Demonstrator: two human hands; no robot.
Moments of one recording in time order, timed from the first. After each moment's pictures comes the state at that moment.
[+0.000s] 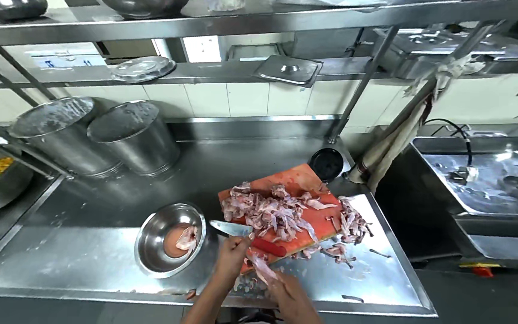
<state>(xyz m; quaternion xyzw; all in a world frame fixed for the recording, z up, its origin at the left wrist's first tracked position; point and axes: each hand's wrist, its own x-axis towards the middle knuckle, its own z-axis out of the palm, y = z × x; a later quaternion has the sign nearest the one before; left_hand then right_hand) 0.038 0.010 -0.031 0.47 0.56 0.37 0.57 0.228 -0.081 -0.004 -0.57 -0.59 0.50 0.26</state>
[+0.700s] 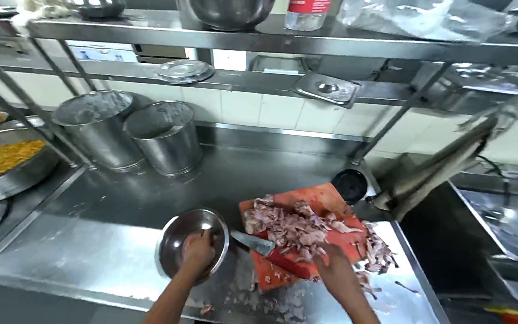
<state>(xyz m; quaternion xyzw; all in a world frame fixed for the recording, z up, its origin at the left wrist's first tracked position) -0.121 0.079 -0.087 0.59 0.76 -0.06 0.26 0.265 0.016 0.001 -0.74 -0.61 0.25 0.17</state>
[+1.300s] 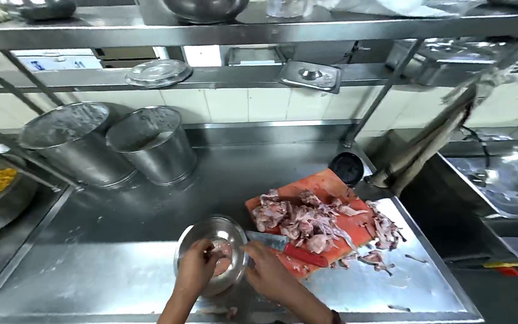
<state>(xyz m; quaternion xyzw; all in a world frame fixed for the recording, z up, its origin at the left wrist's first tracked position) -0.175 0.039 -0.009 0.67 0.67 0.17 0.27 0.062 0.025 0.002 -0.51 -0.75 0.40 0.14</state>
